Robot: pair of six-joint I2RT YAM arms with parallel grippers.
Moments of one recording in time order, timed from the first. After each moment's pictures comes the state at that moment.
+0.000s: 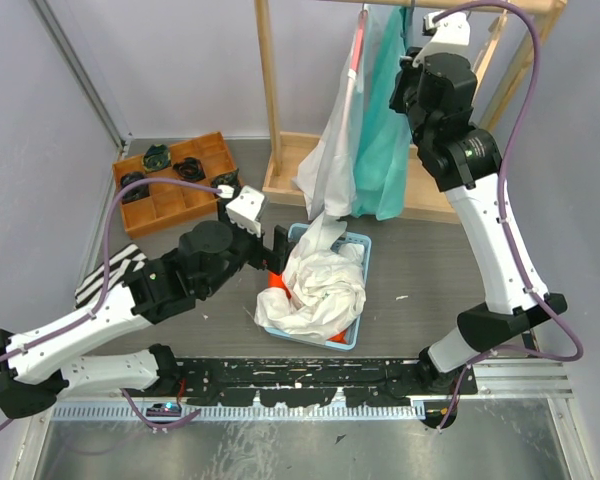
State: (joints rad) left arm -1.09 1.00 1.07 -0.32 -0.45 -0.19; right arm 0.41 1.55 2.07 -0.56 0.43 0.13
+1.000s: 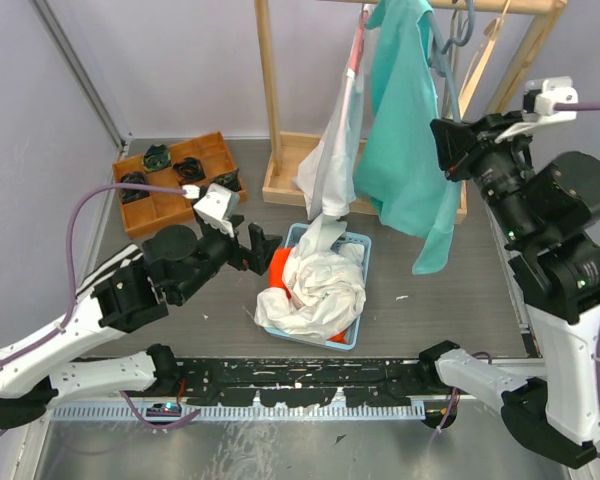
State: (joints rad) left arm -1.09 0.89 1.09 -0.37 -0.44 -0.23; right arm 0.41 1.02 1.79 -0.62 0.12 0.17
